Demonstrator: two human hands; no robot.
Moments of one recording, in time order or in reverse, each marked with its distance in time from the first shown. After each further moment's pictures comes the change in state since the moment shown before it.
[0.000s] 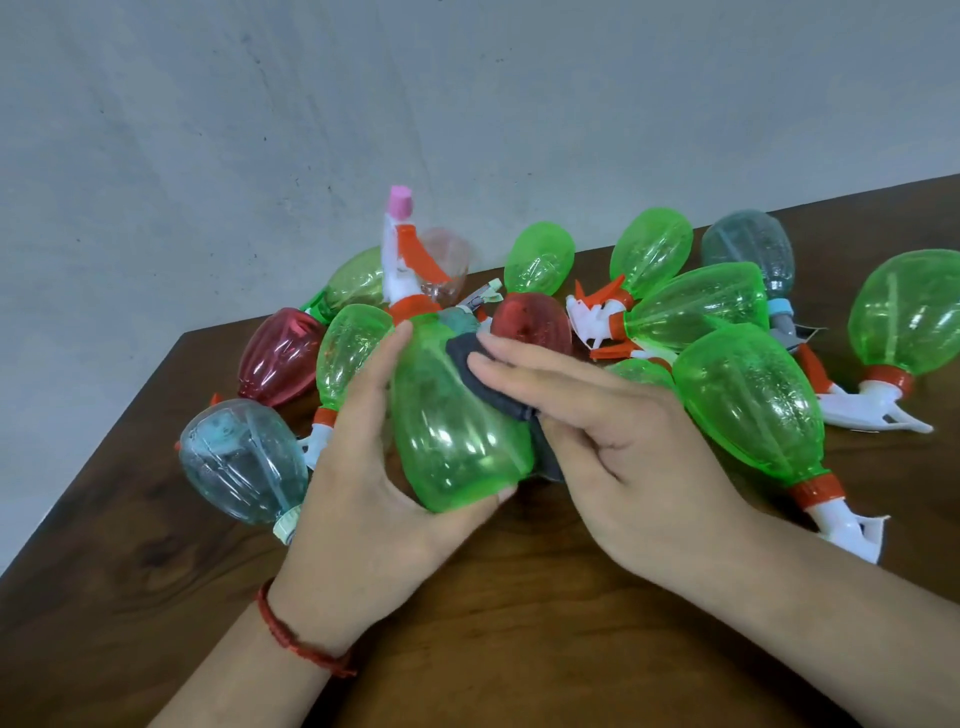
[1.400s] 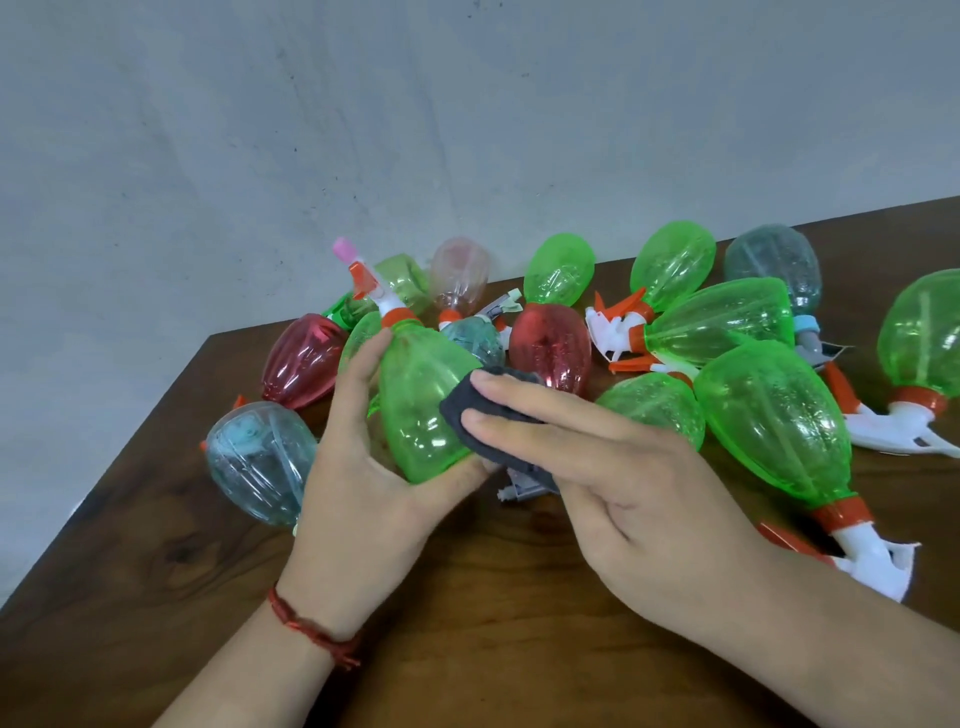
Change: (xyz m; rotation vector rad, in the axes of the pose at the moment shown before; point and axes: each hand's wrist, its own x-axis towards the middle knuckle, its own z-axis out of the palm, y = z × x) left_hand 0.006 -0.002 -0.007 -0.147 0.127 -0.192; right_hand -0.005 -0.011 0.000 -0.067 -0.134 -0.107
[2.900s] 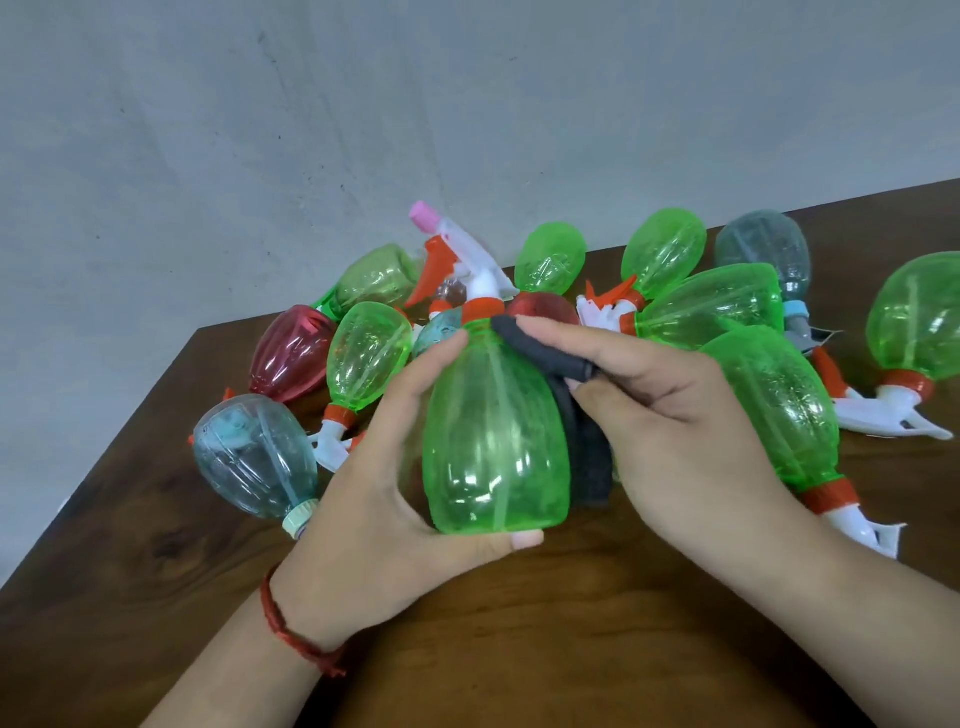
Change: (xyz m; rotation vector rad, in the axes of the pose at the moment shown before) left_hand -0.007 0.006 0.000 0.008 -0.339 0.149; right_hand 0.011 0.007 -0.009 0.563 0.297 0.389
